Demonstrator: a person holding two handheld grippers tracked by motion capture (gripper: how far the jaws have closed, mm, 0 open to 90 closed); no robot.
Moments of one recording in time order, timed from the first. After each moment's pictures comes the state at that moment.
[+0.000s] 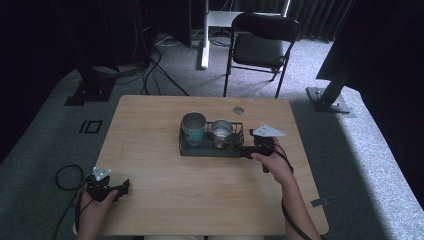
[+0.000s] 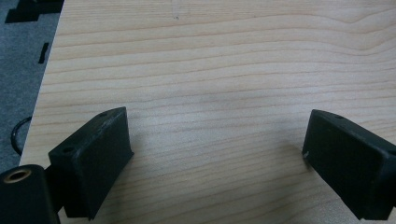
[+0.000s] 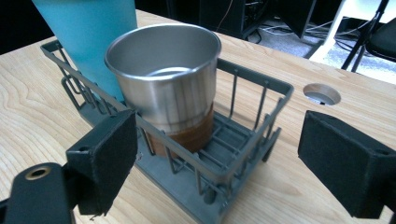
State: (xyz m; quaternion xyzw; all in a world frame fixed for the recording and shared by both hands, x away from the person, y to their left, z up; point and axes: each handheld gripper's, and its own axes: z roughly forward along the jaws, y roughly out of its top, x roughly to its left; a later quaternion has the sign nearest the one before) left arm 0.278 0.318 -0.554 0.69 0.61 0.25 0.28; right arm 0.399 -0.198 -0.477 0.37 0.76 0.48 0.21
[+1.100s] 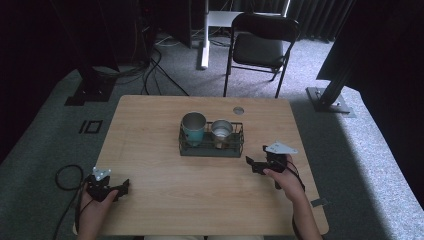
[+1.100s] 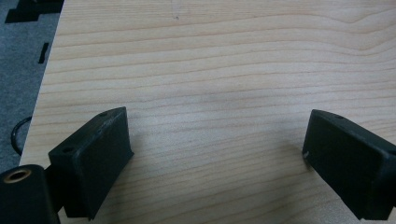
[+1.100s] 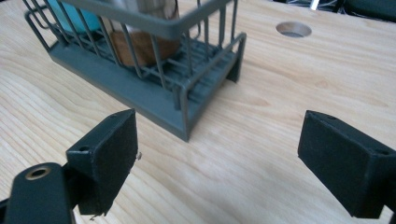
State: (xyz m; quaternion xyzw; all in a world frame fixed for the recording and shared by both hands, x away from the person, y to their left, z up) left arm 0.278 0.318 -0.554 0.69 0.61 0.25 0.28; right arm 0.366 -0.242 -0.520 0.41 0.76 0.45 0.22
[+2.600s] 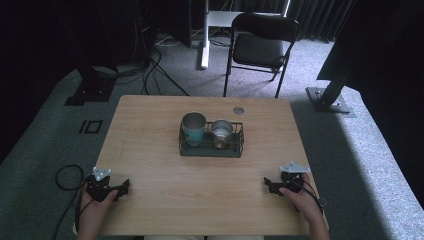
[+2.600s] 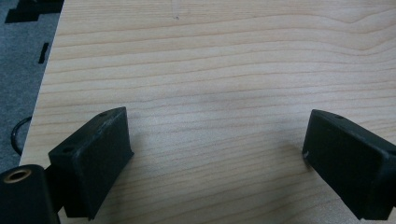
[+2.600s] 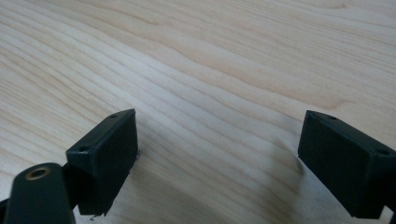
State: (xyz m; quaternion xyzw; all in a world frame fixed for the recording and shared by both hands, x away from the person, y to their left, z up) left arm 0.278 0.318 -0.554 0.69 0.61 0.25 0.28; right arm 0.318 -0.292 -0.556 0.47 0.79 0.34 0.22
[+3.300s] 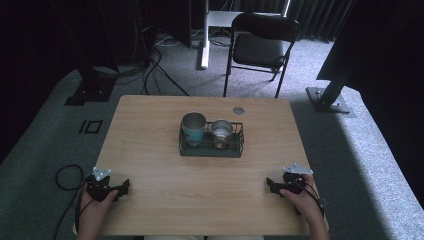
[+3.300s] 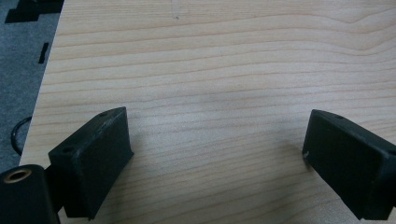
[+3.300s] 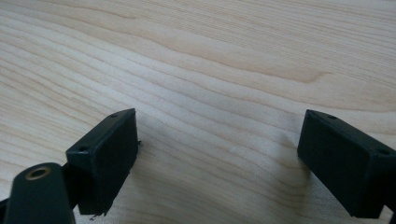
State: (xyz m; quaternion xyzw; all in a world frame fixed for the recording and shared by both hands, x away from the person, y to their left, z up) left arm 0.278 0.318 -0.554 0.69 0.61 0.25 0.28; right arm 0.312 -0.295 -0.556 0.51 0.76 0.33 0.22
